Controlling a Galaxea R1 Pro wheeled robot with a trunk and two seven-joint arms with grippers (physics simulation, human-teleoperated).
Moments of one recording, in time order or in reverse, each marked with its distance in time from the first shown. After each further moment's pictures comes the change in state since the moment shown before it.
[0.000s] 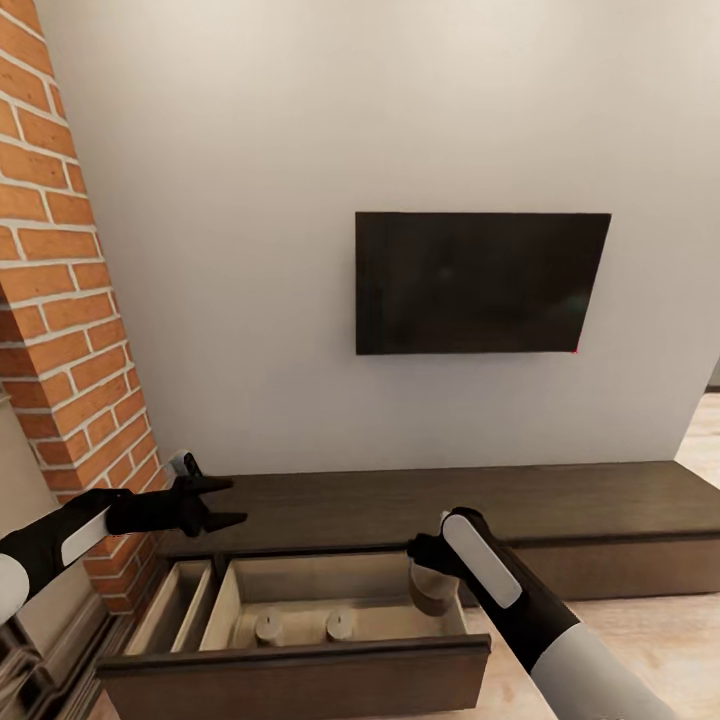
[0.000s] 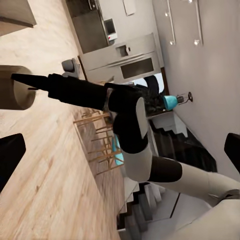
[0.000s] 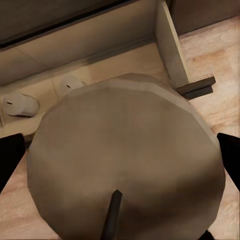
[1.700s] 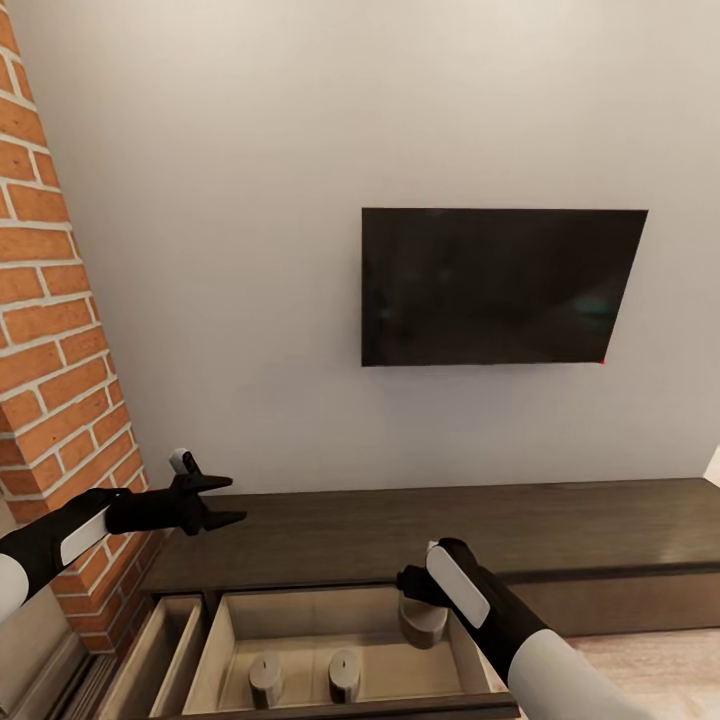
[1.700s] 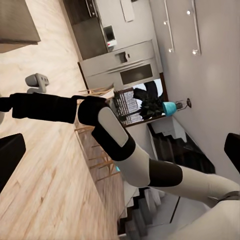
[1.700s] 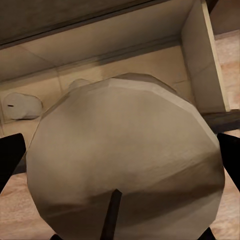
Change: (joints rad) left arm -0.001 0.001 0.003 0.000 0.011 0.000 0.000; right arm -0.012 0.076 0.002 0.317 0.231 -0.047 0.315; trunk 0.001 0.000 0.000
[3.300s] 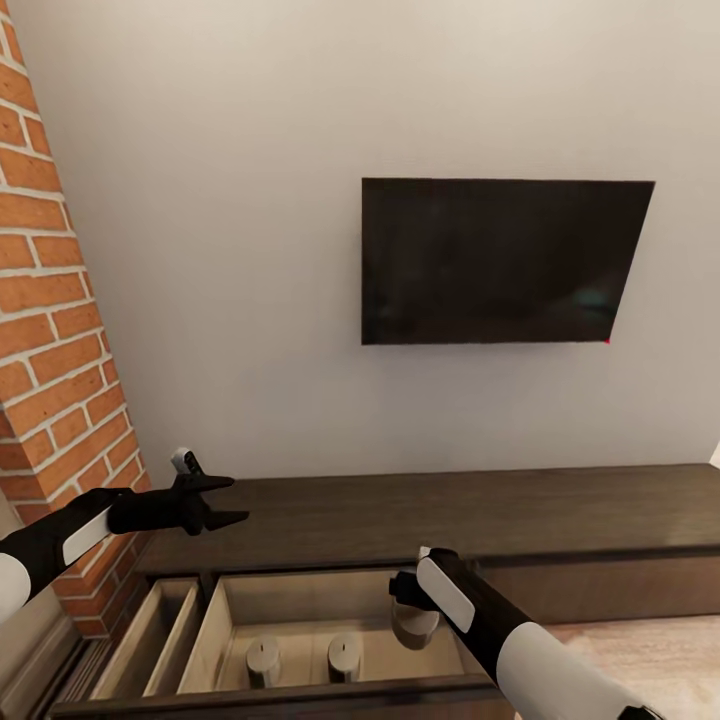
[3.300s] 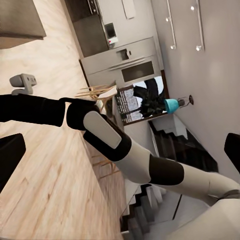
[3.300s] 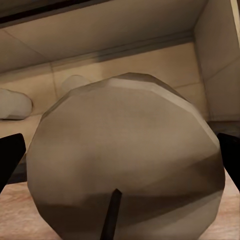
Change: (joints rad) left arm 0.001 -0.004 -0.003 -0.007 0.002 0.000 0.000; right arm -0.046 0.025 0.112 0.158 0.008 -0.114 0.116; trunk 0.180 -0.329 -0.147
